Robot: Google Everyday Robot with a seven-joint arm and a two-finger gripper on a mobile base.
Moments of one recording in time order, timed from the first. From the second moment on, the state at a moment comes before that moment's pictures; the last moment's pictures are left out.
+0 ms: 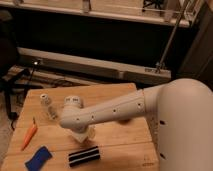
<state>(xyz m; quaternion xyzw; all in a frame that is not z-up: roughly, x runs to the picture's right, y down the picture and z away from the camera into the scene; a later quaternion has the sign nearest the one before) -0.135 0.221 0.773 -0.15 0.22 0.81 0.52</state>
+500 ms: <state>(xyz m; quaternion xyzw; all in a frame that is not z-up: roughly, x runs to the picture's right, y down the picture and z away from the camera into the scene) -0.127 0.218 0.784 -0.13 0.23 0.81 0.52</state>
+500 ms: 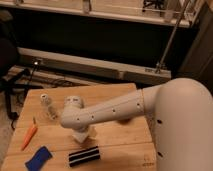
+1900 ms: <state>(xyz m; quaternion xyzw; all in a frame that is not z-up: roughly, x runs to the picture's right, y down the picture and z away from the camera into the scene) -0.125 0.215 0.810 -0.15 0.27 0.80 0.52</state>
